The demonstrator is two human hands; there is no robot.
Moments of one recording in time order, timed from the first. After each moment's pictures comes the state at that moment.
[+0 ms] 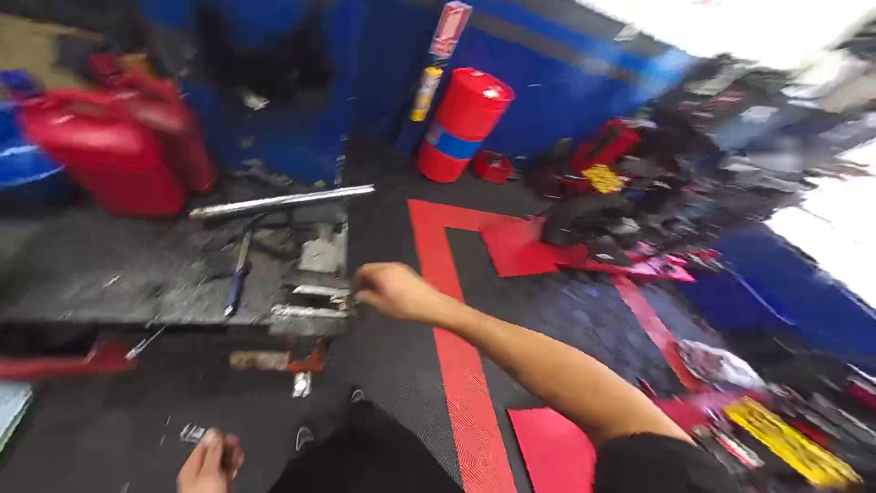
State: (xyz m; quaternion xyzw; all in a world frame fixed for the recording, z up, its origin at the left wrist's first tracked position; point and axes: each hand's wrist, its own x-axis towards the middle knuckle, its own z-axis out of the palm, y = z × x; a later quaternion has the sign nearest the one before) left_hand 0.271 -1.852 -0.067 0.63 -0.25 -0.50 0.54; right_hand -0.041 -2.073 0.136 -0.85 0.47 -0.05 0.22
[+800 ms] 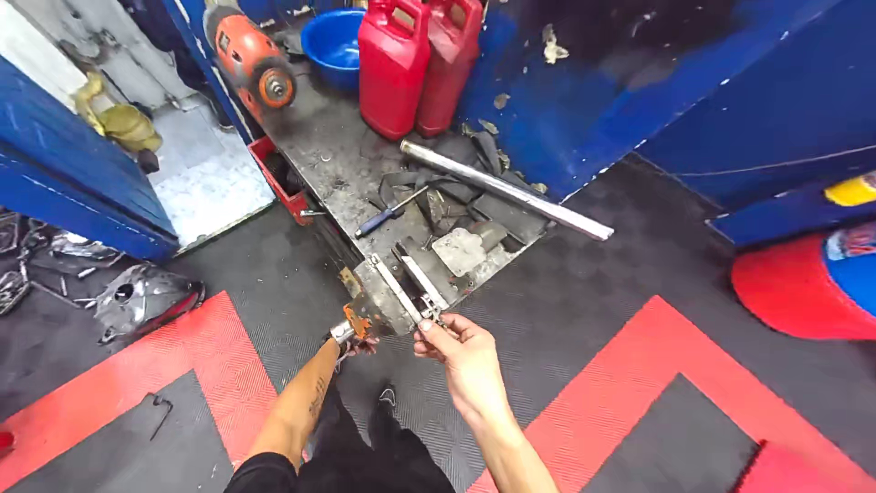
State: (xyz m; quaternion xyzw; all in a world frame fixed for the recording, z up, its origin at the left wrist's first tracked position) left_hand 0.109 -1.995 -0.044 0.74 -0.18 -0.62 0.17; right_hand -0.048 -2.078 0.045 -0.48 0.43 -0.24 0.73
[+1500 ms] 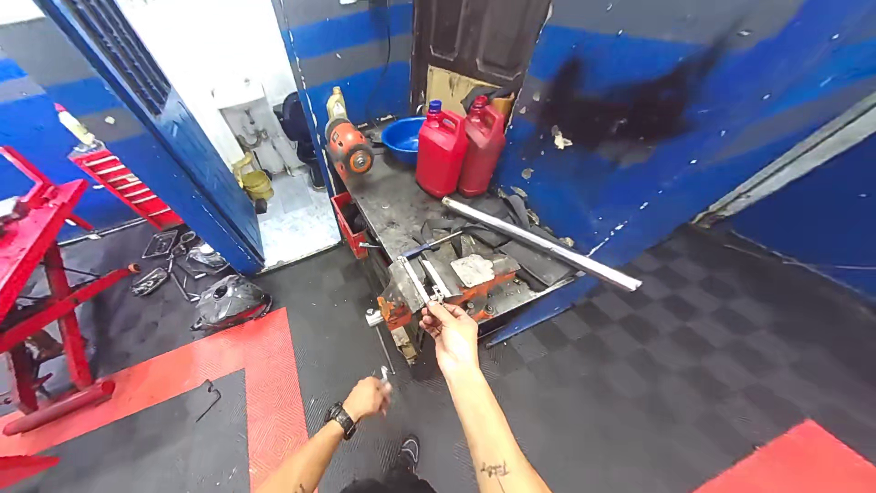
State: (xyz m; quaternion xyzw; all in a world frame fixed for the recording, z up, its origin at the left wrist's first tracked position) left_hand 0.002 -1.871 -0.128 0.81 -0.18 -0.49 0.27; right_hand -0.048 -2.070 0.036 -0.38 0.39 -0.27 0.79
